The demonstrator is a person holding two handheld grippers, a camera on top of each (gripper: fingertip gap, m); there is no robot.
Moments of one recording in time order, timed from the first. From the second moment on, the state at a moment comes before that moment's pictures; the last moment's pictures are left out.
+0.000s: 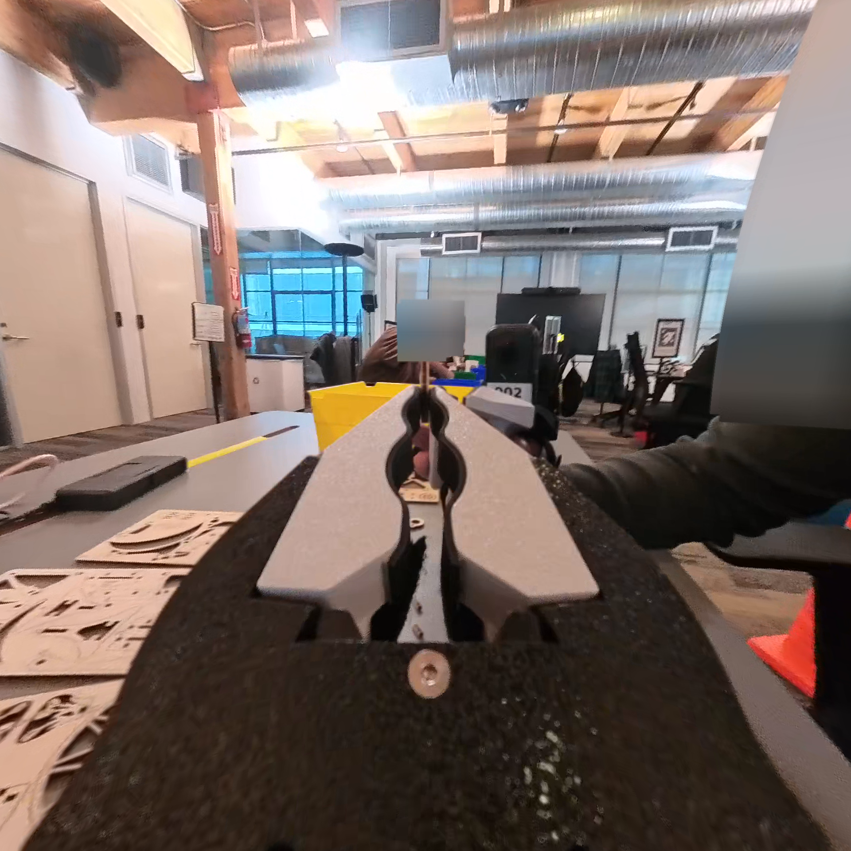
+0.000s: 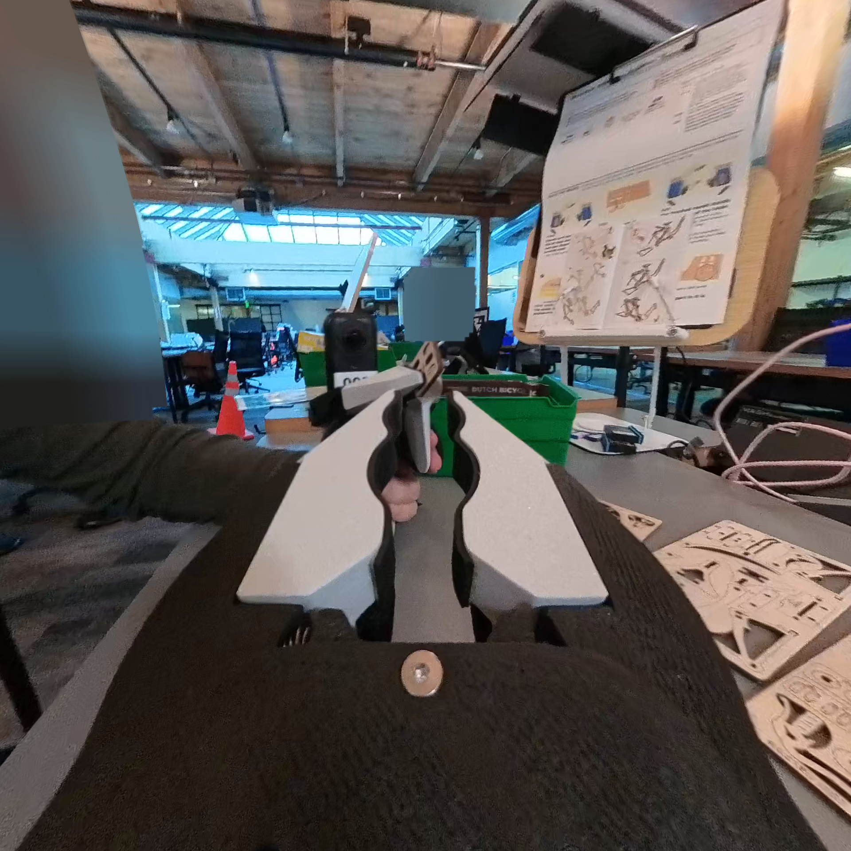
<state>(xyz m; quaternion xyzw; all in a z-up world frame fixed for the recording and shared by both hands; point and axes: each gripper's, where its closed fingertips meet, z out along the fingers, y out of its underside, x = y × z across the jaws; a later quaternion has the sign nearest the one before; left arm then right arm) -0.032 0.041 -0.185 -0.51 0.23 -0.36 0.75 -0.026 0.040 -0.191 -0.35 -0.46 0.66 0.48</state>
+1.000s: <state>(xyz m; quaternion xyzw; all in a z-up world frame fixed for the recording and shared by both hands) -0.001 0.031 -0.204 -0.53 0.28 -0.40 0.69 -0.025 0.025 -0.186 -0.35 -0.46 0.69 0.43</state>
